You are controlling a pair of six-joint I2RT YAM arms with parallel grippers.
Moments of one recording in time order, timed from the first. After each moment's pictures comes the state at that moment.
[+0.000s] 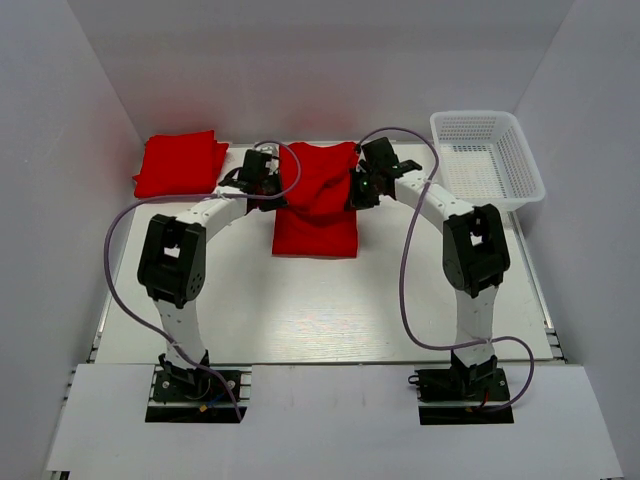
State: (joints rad) left arm -0.33 1.92 1.40 -0.27 0.08 -0.44; right arm 0.45 2.03 1.65 -0.53 -0.25 0.35
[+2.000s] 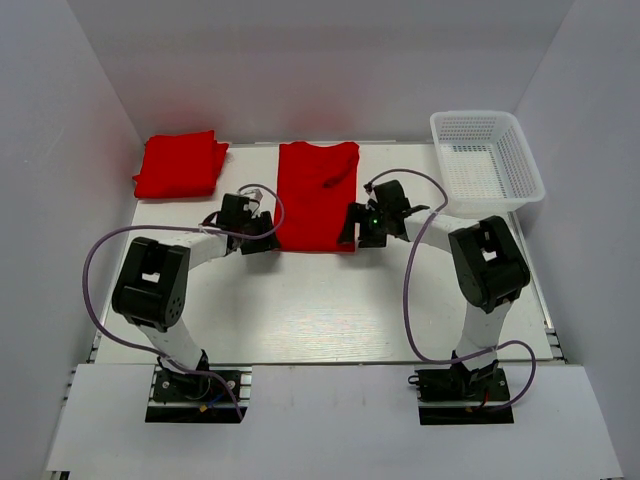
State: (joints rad) left arm -0.27 1.71 0.91 -0.08 0.22 -0.38; right arm 0.45 1.88 1.12 -0.14 -0.36 0.47
